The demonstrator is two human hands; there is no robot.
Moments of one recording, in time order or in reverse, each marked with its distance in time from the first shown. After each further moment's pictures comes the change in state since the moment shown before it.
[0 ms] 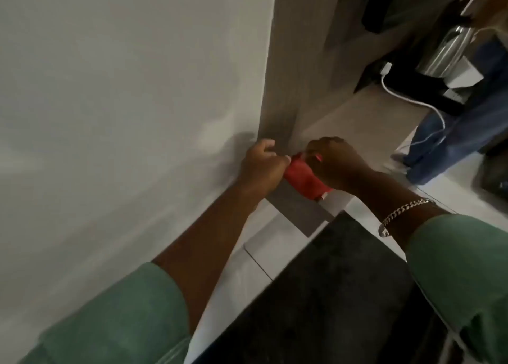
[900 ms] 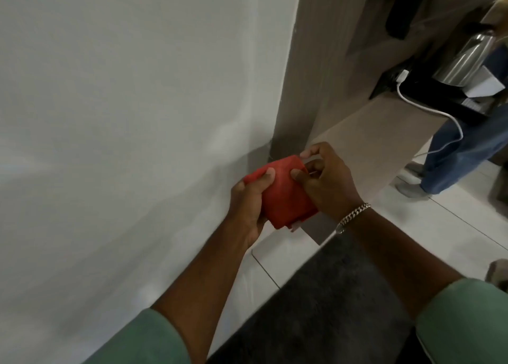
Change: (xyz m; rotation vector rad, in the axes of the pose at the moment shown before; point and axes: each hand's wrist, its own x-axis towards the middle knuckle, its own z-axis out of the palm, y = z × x) left_hand -0.032 -0.038 -0.031 -0.682 0.032 -0.258; right_hand -0.033 -0.071 0.014 0.611 0.206 0.118
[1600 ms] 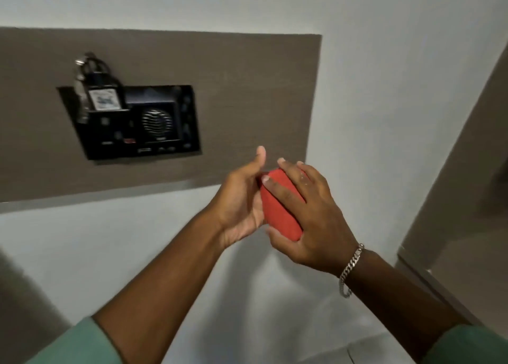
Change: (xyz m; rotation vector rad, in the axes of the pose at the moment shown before) left_hand -0.311 0.235 -0.201 0.061 -0.253 0.383; right_hand -0.156 -0.317 0.096 -0.162 -0.022 -1.165
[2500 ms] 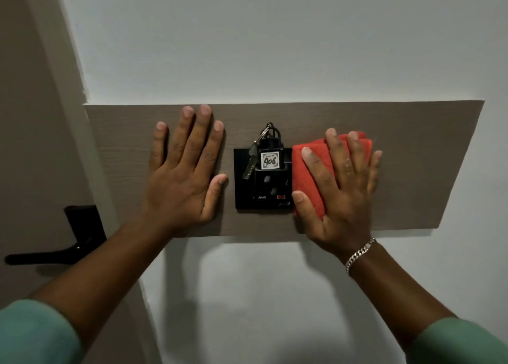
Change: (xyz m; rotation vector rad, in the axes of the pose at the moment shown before) left_hand -0.126 0.140 -0.199 2.375 1.115 0.966; right_hand 0.165 -0.088 0.078 -0.140 0.634 -0.104
